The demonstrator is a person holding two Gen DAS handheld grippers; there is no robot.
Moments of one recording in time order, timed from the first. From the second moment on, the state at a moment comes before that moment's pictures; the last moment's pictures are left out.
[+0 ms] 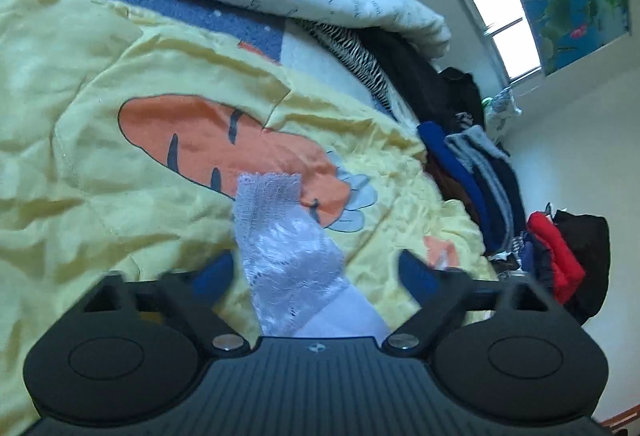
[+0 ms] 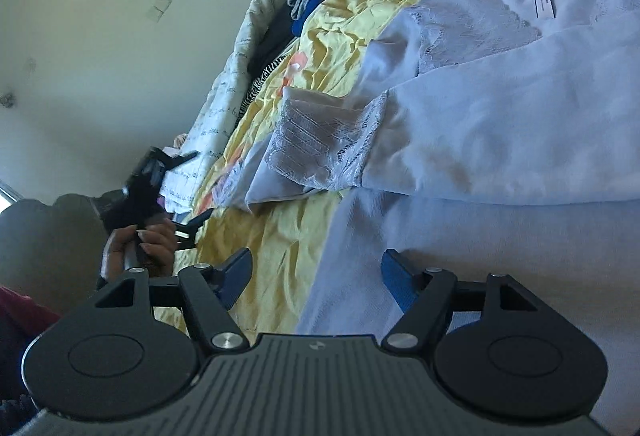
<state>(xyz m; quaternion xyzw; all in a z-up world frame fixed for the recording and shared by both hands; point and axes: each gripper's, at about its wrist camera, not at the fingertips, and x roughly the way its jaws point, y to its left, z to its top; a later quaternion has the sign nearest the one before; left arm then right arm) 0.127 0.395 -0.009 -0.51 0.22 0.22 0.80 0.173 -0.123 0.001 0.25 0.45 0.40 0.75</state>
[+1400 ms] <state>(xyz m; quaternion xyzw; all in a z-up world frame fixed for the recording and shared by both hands) 0.126 -0.063 0.029 0.09 0.32 -0.14 0.93 0.231 -0.285 -0.001 0.45 0.43 0.31 0.72</state>
